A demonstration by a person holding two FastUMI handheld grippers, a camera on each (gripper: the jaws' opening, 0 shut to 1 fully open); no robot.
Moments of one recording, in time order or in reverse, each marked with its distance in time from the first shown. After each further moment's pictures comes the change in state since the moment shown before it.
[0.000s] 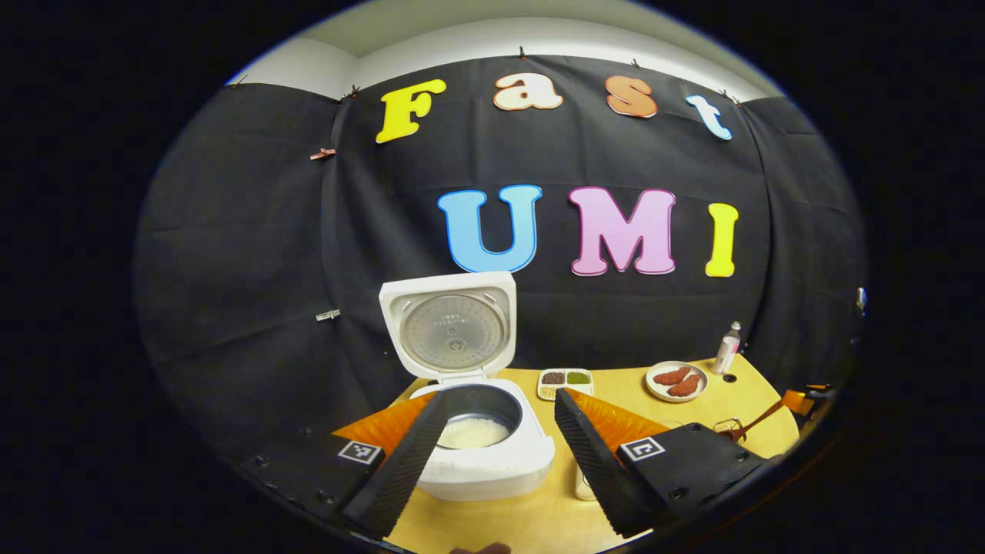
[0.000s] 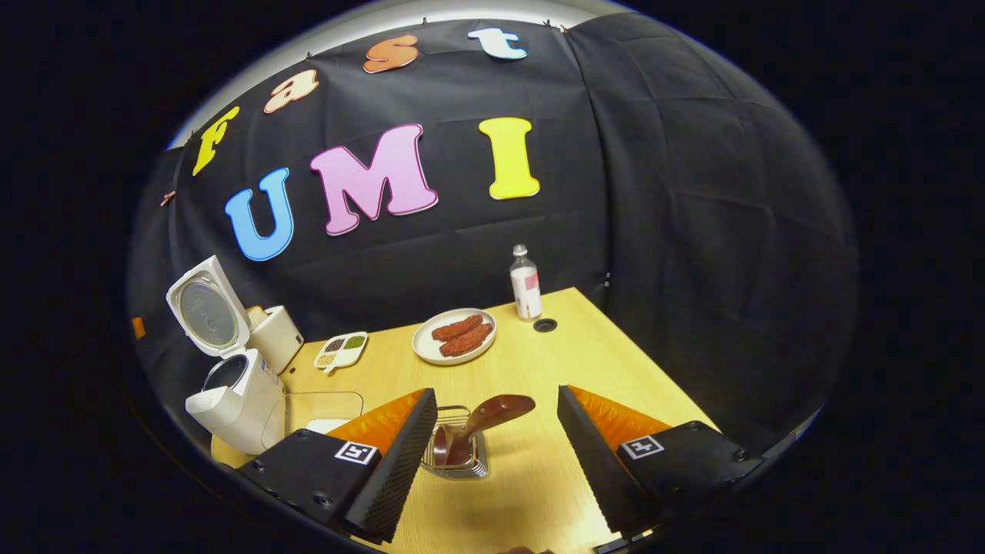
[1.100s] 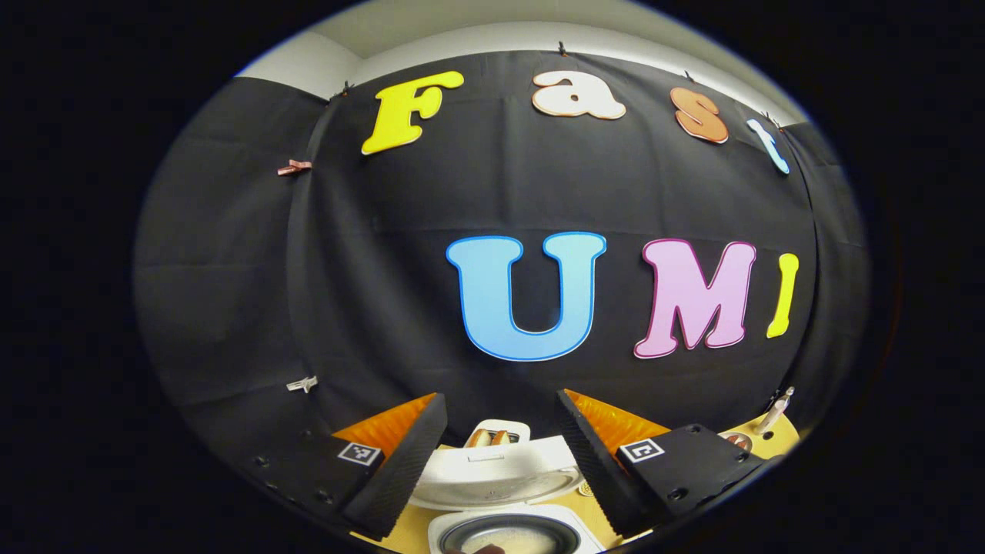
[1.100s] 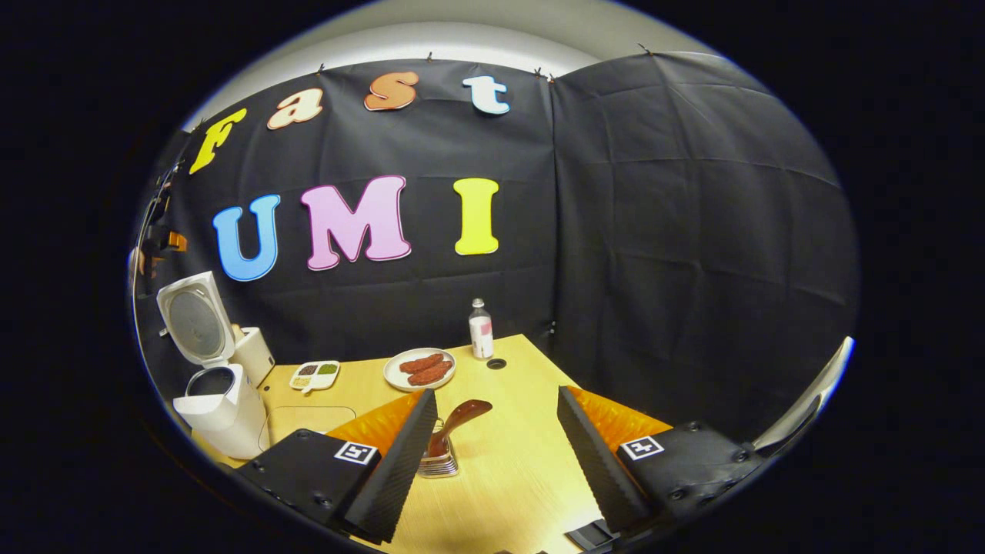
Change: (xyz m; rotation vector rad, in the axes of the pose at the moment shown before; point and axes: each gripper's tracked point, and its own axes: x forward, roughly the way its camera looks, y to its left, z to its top) left arm 0.265 0.085 0.140 0.002 -0.093 -0.028; right arm -0.108 -0.008 0.035 -0.046 -0.170 -0.211
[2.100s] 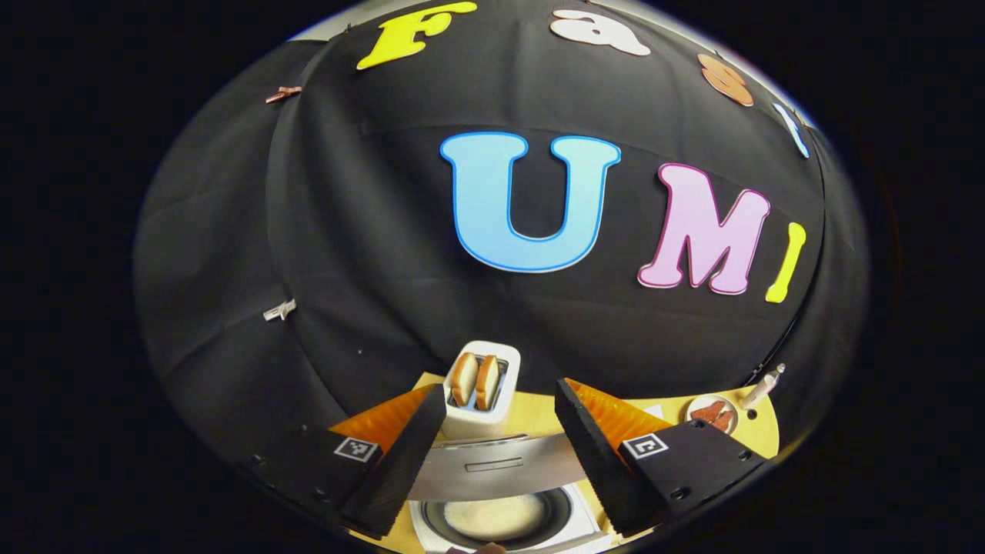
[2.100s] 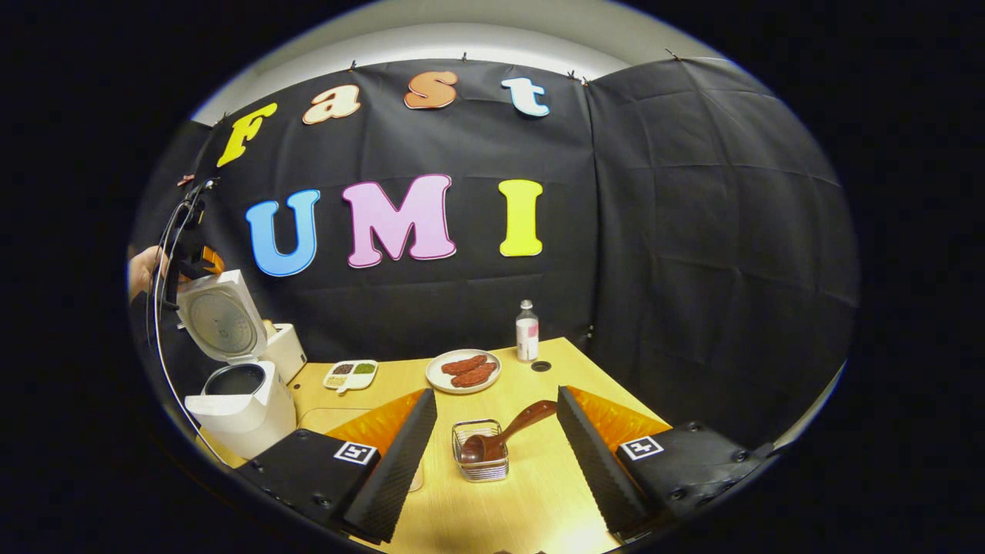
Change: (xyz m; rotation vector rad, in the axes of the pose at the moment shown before) left arm -0.009 -0.009 -0.090 -0.077 0.349 -0.038; right arm 0.007 0.083 -0.013 -0.010 -0.006 0.169
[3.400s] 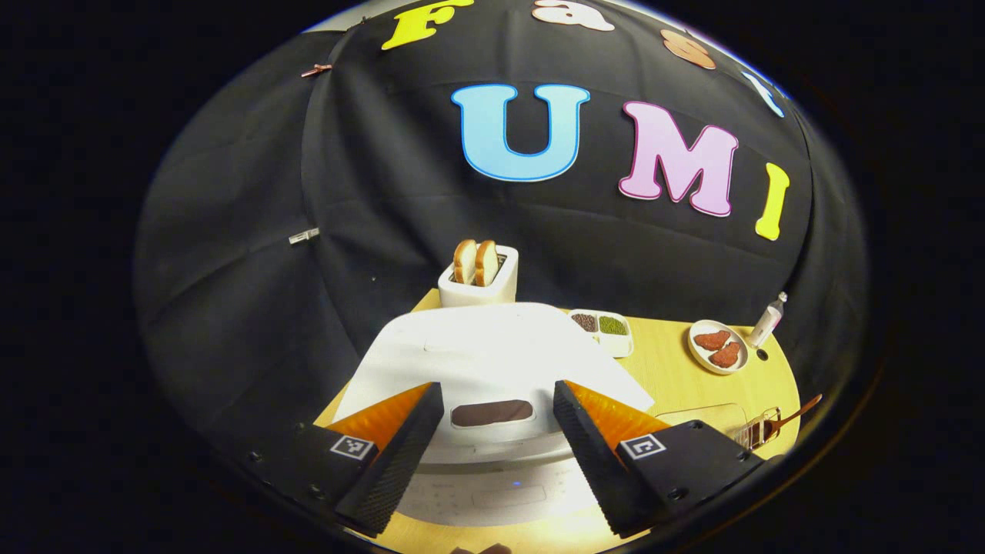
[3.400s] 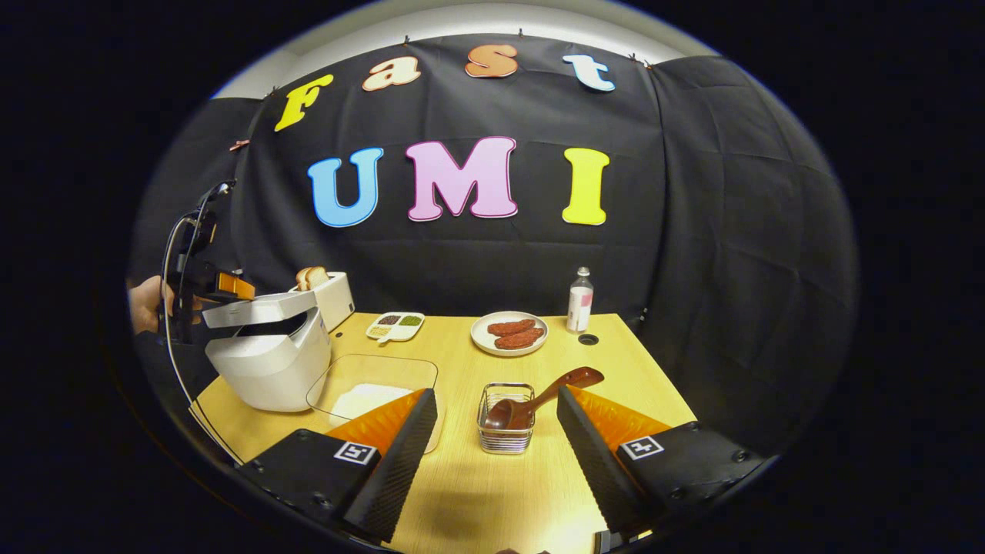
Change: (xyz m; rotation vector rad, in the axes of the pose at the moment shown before) left arm -0.073 -0.027 -0.202 0.006 0.085 0.052; right arm -0.008 0.020 -0.052 -0.141 0.134 0.239
